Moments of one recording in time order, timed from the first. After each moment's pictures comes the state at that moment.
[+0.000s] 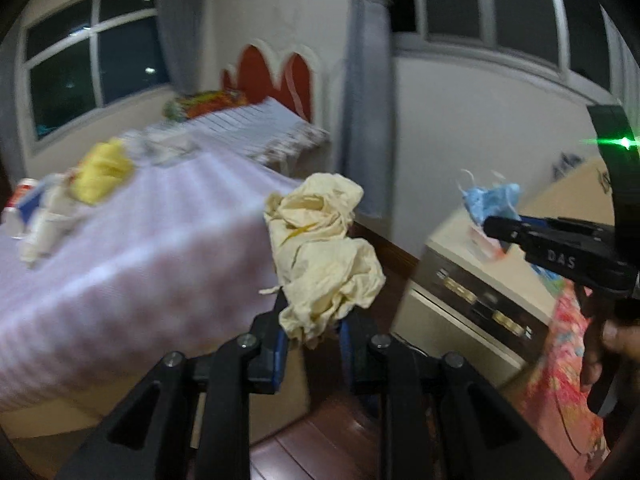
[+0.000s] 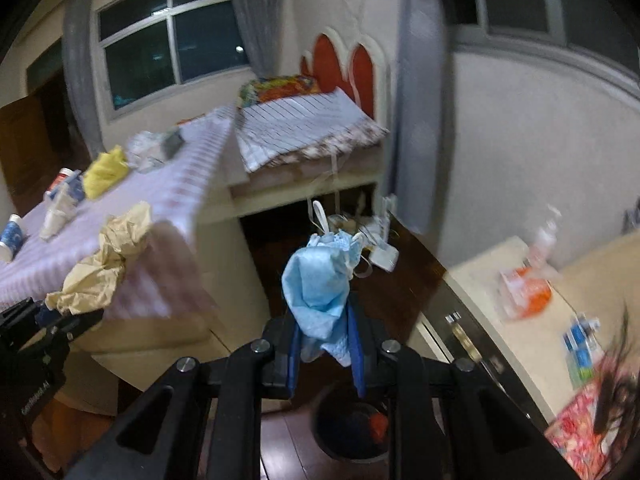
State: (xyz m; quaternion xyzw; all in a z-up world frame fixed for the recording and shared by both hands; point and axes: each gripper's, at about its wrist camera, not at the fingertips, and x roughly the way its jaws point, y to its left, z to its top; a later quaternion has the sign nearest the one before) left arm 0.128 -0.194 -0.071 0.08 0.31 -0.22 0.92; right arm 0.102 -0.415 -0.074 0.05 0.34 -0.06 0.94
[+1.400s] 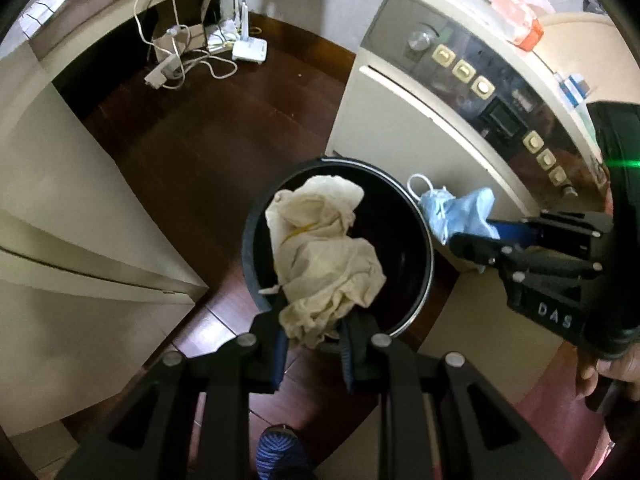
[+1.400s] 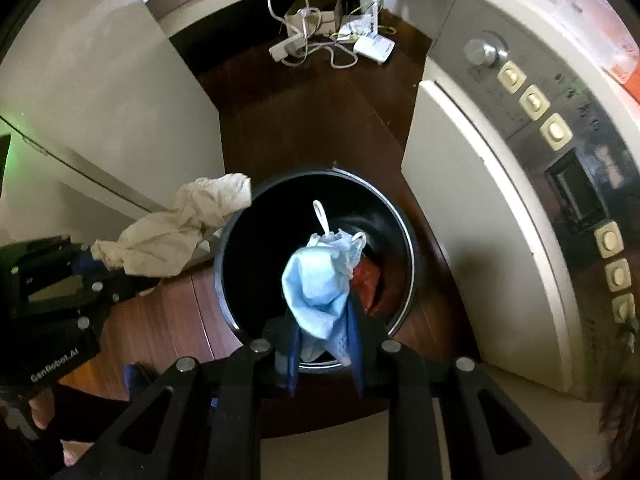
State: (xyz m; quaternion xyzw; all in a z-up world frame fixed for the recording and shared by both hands) left arm 0.190 -0.328 -0.372 0.14 0.59 -0.30 0.74; right arm 0.152 -0.507 -0.425 0.09 0.60 -0.01 0.80
